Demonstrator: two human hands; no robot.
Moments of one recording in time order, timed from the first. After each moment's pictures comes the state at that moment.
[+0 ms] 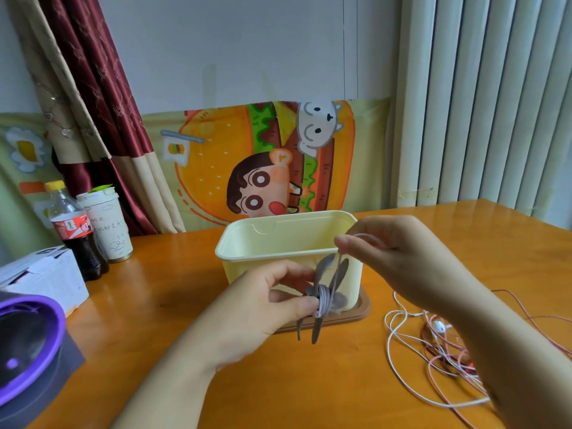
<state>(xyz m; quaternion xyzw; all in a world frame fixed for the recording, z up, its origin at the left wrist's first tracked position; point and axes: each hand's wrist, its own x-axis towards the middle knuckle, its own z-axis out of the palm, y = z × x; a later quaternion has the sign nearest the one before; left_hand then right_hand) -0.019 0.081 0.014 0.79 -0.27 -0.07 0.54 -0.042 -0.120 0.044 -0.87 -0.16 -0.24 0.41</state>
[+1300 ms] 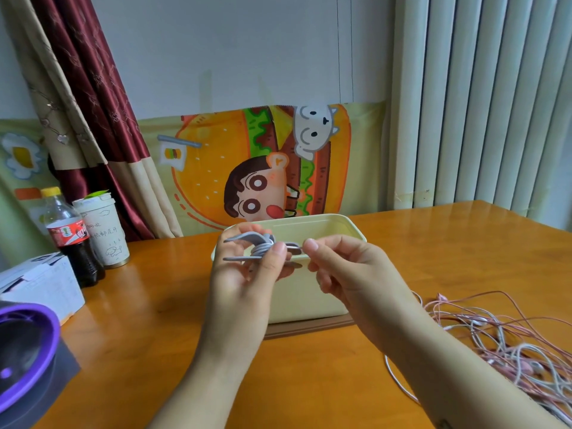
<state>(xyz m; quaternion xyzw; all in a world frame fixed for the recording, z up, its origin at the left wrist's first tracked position) -0.018 0.060 0.009 0.59 -0.24 0.18 0.75 -0.041 -0.079 0.023 -0.66 -0.10 -0.12 0.73</state>
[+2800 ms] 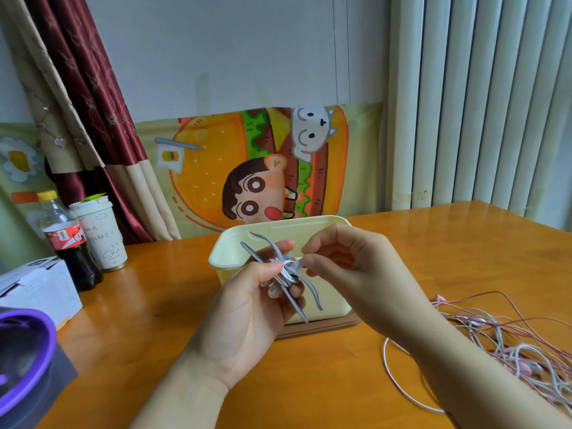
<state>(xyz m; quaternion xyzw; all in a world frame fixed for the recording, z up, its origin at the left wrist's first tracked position) -0.015 0.062 0.015 0.46 -0.17 -0.16 0.86 -0.043 -0.090 0.031 -0.78 -0.19 -0.23 0.55</state>
